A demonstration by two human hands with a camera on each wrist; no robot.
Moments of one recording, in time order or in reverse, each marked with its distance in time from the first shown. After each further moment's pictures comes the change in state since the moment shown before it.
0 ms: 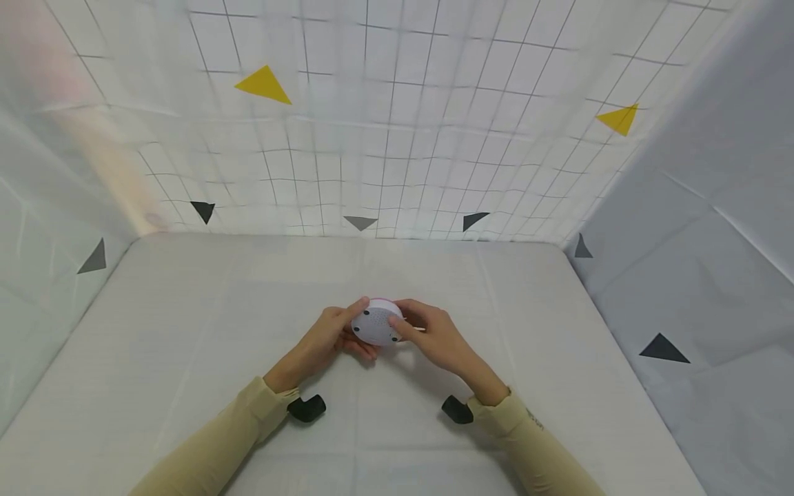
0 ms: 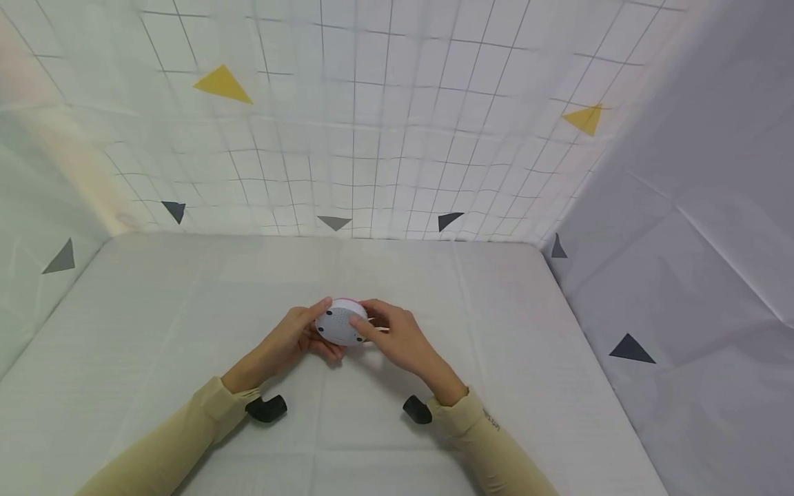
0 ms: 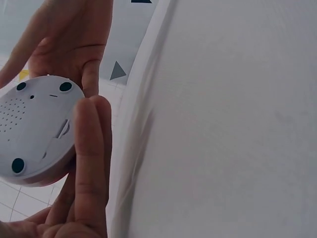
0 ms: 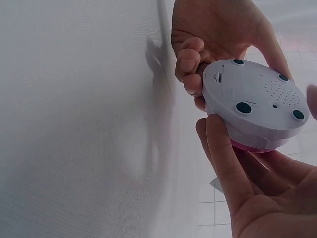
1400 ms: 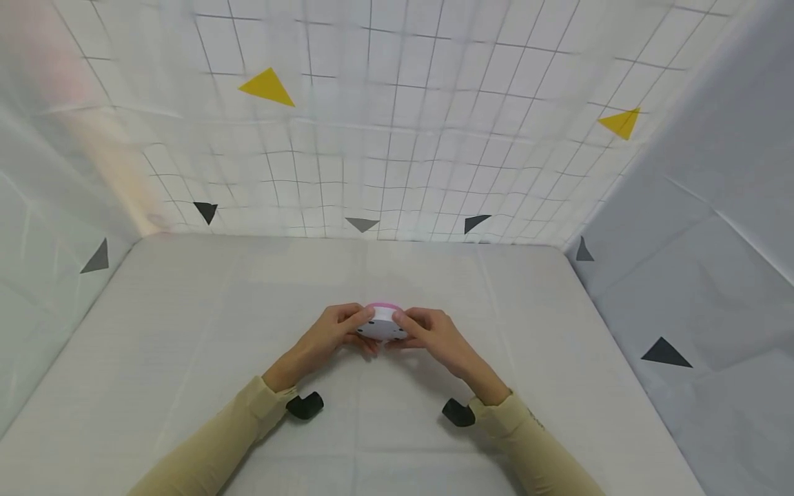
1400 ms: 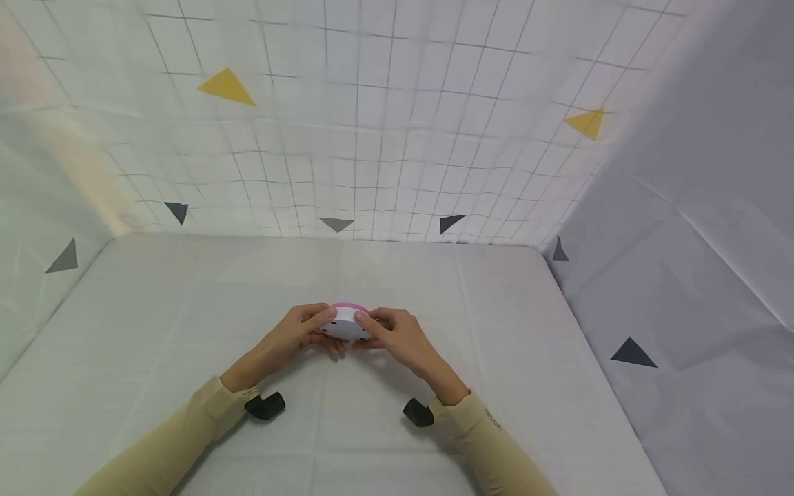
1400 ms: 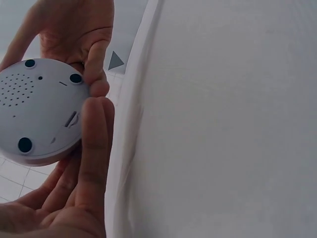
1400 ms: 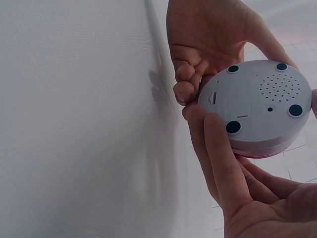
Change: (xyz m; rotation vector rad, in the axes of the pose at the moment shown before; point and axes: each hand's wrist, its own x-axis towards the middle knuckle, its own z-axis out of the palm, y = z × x) left_hand 0.000 0.003 -0.006 0.170 -0.026 0.080; right_hand 0.001 0.003 -0.003 0.264 -0.092 0.217
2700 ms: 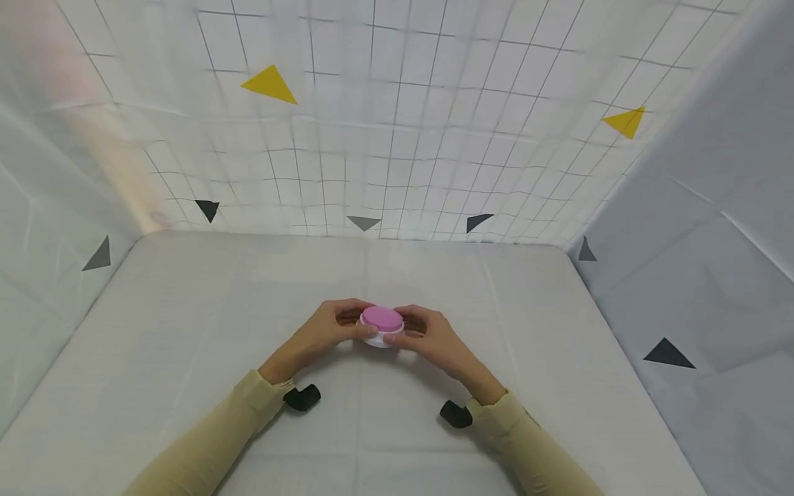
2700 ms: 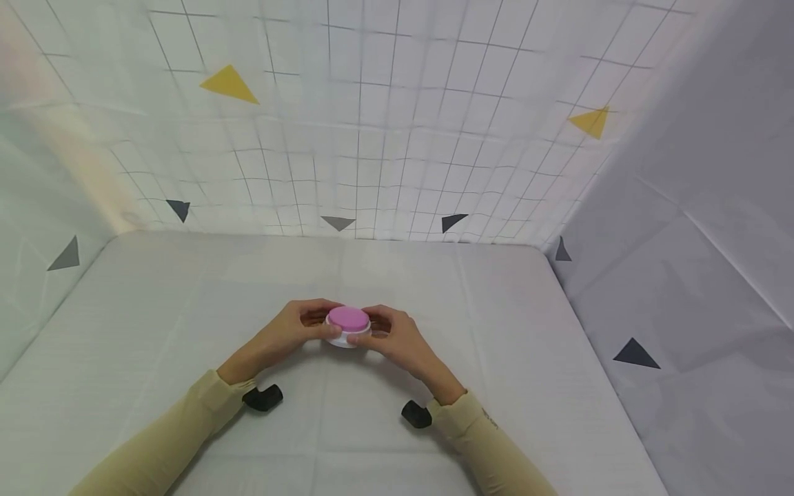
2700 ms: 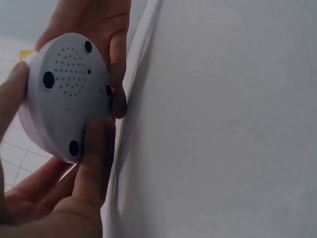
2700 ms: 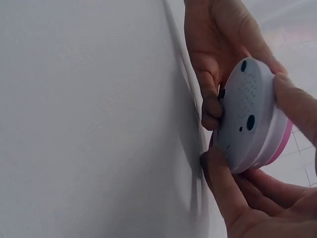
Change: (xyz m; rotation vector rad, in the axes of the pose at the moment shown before) left_hand 0.002 -0.007 -0.017 0.222 0.035 0.052; right_hand 0.006 0.017 0.006 -0.096 0.058 -0.052
